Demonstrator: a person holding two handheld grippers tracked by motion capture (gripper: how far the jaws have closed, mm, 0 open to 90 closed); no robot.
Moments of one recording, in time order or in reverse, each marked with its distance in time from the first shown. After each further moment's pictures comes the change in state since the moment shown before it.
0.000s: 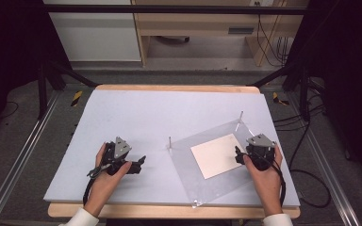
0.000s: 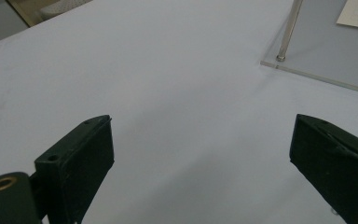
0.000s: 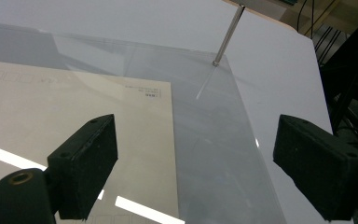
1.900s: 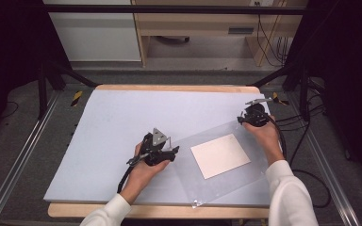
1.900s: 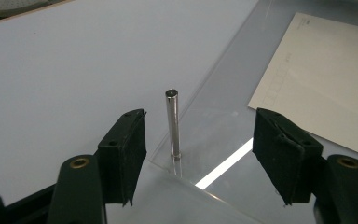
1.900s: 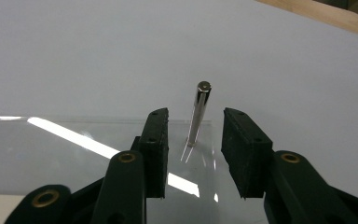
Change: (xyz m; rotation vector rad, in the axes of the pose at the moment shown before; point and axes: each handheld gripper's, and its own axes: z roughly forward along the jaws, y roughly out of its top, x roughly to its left) left arm -0.069 0.061 0.063 -0.022 -0.141 -0.070; right arm -0.068 0.068 0.116 0.164 0.206 0.083
